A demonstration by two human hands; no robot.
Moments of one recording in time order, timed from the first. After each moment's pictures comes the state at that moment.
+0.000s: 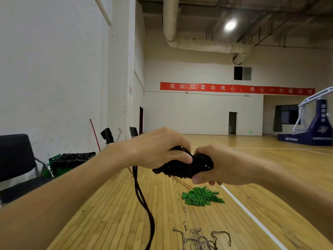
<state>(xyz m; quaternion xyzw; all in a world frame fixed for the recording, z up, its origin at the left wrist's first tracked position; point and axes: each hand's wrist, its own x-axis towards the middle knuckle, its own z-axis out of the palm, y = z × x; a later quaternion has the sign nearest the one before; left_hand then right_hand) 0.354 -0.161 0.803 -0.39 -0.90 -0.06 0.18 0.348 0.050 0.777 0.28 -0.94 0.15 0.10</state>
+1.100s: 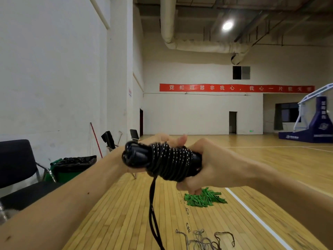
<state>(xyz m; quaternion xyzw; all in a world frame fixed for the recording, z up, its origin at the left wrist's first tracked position) 0.247 -0.218 0.764 -0.36 -0.79 -0.49 -0.09 0.388 0.021 0.784 0.44 -0.82 0.36 0.01</state>
